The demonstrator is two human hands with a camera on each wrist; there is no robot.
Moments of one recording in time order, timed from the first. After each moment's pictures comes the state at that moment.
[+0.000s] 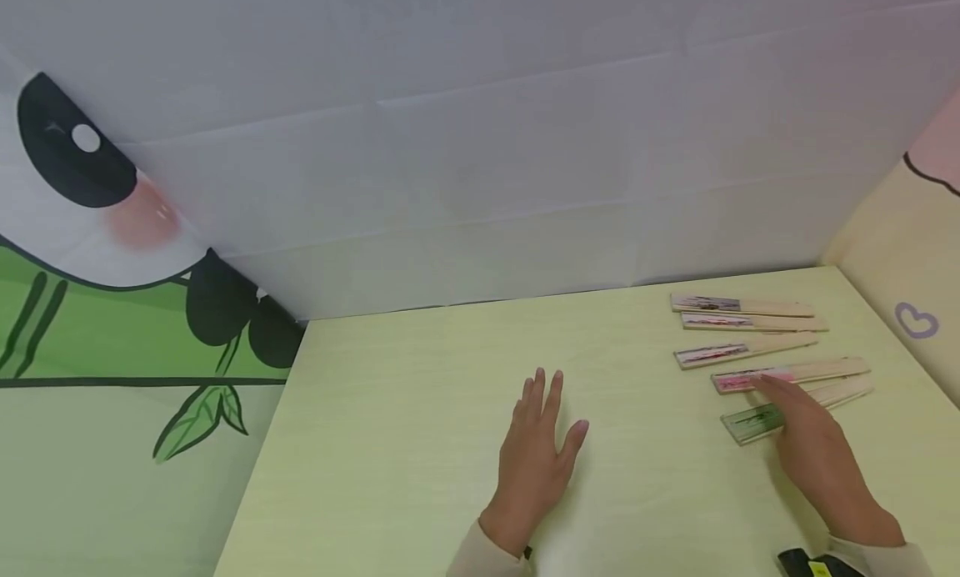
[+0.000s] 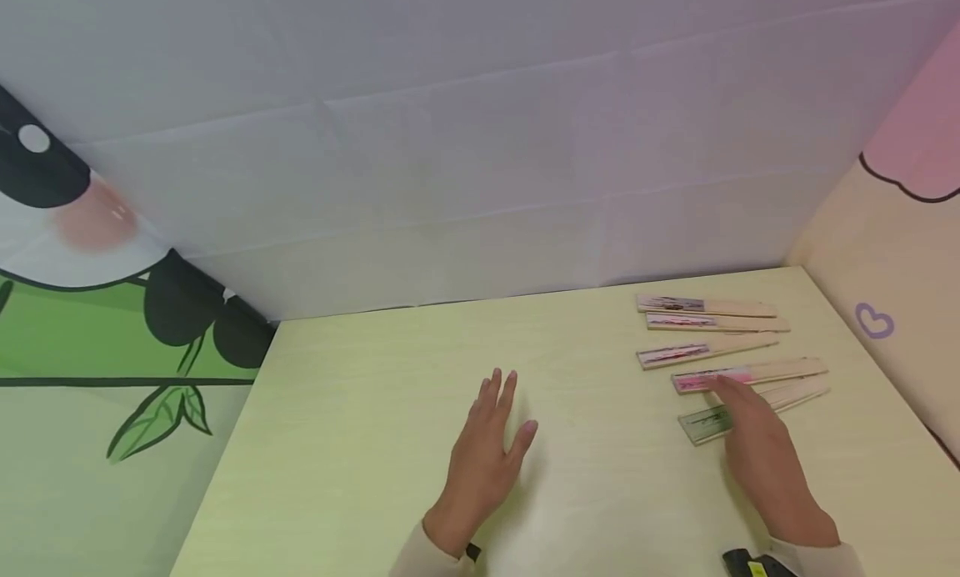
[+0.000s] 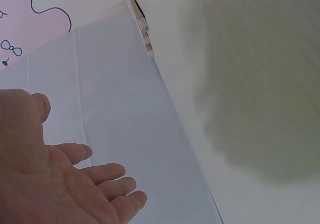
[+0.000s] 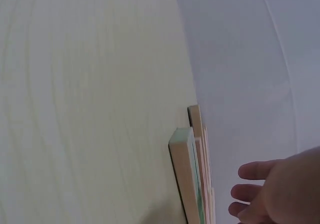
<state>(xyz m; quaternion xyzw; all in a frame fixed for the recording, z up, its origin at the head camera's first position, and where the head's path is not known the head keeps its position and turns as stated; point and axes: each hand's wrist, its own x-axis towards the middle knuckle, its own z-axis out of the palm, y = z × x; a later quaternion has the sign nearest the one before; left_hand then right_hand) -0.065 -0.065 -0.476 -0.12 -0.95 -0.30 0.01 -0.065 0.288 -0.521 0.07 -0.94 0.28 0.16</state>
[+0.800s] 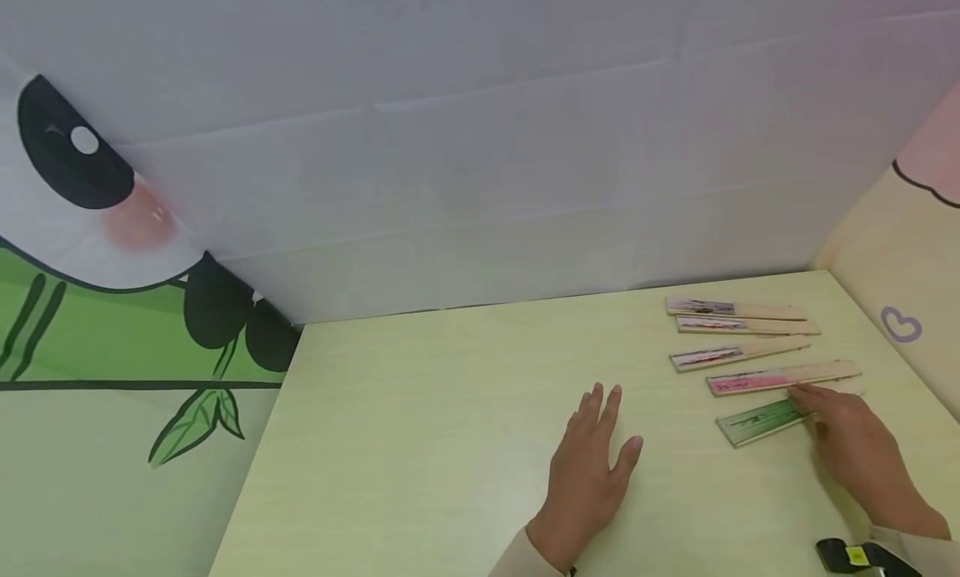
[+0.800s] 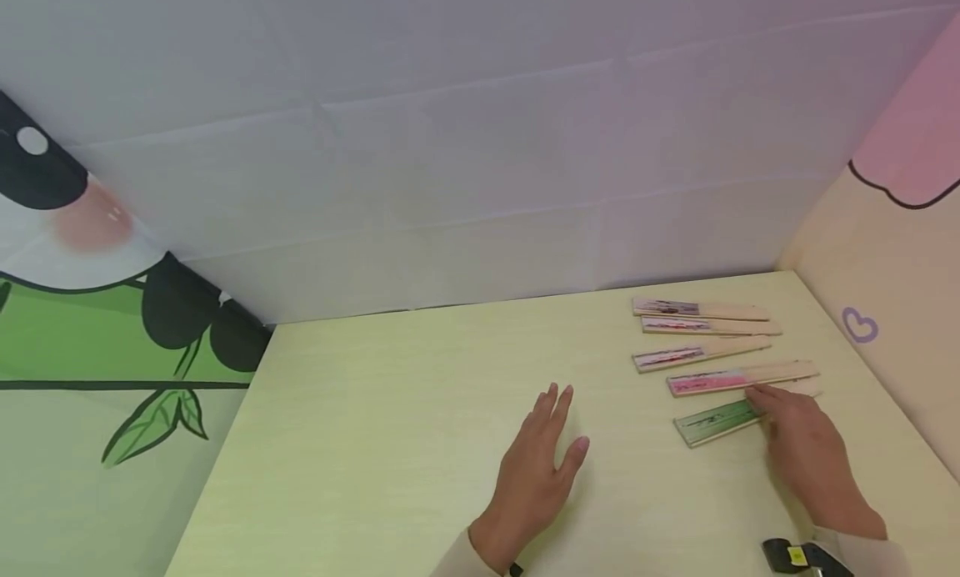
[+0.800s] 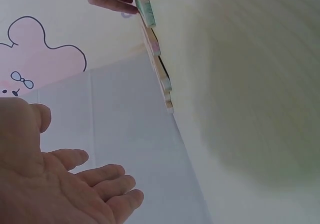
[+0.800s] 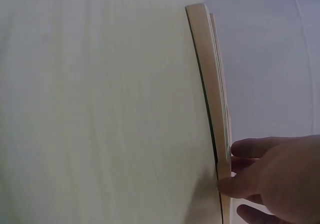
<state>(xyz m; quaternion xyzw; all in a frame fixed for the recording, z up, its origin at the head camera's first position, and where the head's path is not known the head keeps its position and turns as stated) -0.053 -0.011 -0.471 -0.17 -0.93 -0.33 -0.03 -0.072 0.345 -0.529 0.05 -0.97 0.22 0.13</state>
